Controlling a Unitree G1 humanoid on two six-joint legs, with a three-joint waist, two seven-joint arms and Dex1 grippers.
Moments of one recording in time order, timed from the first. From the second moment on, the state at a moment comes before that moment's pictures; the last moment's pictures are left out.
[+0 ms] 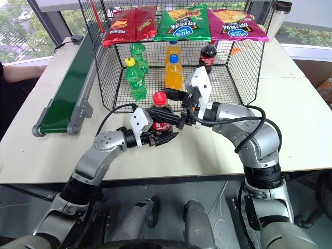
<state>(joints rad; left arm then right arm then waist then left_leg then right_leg) -0.41 0.29 -0.27 -0.09 -0.23 0.27 -0.72 -0.60 -0.46 0.02 -0.35 0.67 0.76 0.76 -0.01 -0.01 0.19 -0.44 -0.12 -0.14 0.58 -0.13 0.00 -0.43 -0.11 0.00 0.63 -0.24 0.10</state>
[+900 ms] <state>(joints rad) -0.31 0.37 -0.19 -0.21 -0.23 0.37 -0.70 -0.69 -0.46 0.00 -0.25 0.63 0.75 0.67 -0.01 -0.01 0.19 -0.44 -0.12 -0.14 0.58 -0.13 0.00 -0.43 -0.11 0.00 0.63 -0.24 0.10</state>
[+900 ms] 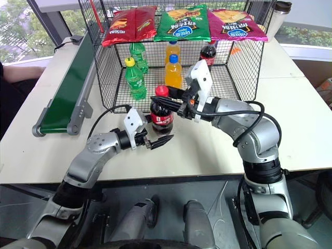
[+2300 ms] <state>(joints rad) -0.21 0.29 -0.10 -0.28 -0.21 0.38 -0.46 -1.03 -0.42 -0.15 0.77 0.24 0.10 0.46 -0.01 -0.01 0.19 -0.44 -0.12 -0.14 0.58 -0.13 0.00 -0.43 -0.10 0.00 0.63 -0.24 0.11</state>
